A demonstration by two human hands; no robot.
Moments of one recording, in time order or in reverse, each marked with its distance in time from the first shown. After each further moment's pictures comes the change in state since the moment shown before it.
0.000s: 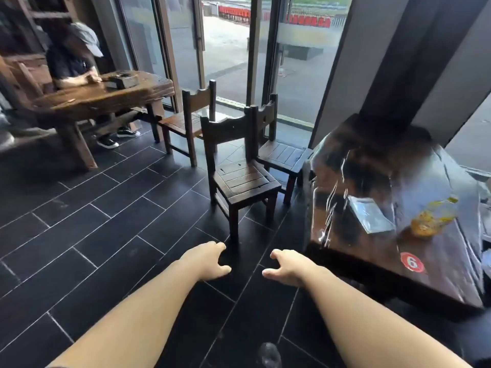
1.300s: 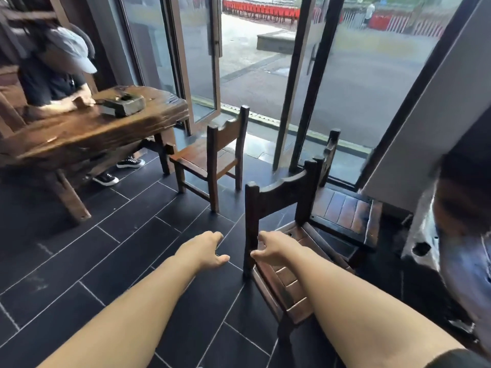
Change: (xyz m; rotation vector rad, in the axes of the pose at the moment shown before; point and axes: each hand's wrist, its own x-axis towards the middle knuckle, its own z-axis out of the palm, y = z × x) left_hand 0.526 -0.384 -0.357 -0.033 0.052 -0.060; right_hand 0.664 -0.275 -0.302 0.000 0.049 -0.053
